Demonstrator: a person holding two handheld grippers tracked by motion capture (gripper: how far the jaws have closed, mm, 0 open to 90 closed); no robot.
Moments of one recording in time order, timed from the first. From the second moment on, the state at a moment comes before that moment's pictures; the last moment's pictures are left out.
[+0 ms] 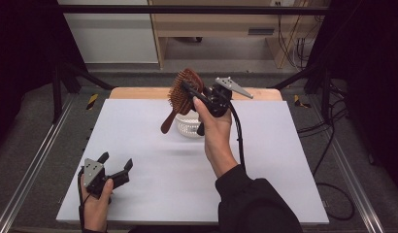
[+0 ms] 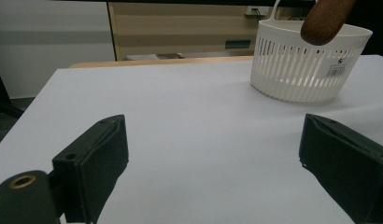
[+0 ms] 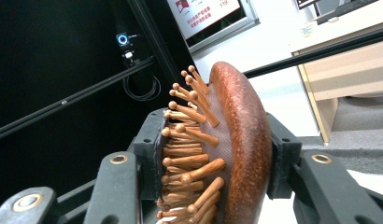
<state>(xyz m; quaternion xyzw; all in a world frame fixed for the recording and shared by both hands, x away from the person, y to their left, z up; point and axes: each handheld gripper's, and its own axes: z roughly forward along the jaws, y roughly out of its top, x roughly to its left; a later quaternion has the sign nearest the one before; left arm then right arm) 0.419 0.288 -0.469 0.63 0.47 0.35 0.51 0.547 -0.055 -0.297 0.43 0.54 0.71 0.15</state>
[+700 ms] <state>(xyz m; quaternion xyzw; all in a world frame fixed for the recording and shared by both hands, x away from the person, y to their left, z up) 0.420 0.288 -0.470 0.63 0.47 0.36 0.51 0.578 -0.060 -0.279 0.45 0.50 0.72 0.18</state>
